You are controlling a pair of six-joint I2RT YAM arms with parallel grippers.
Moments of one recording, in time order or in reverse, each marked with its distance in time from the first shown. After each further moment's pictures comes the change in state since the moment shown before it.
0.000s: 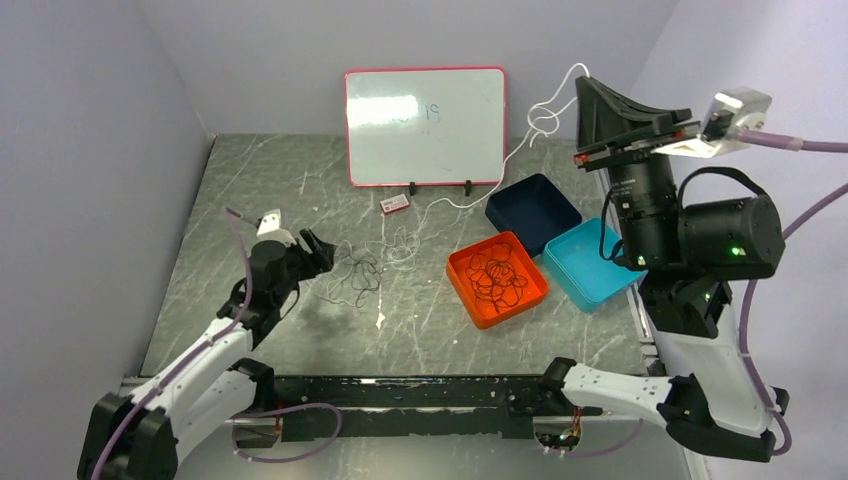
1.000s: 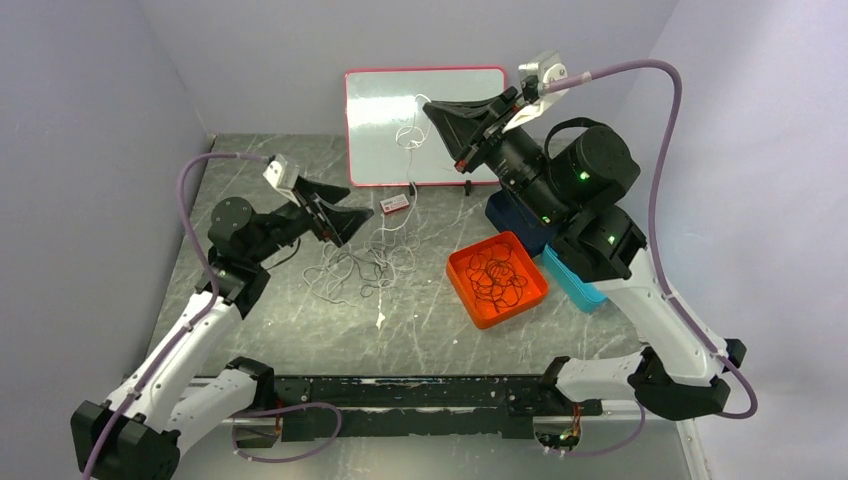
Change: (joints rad) left arm 0.003 -0.001 0.439 0.117 0.674 0.167; right arm 0.000 0.267 0.070 -0.142 -0.441 0.211
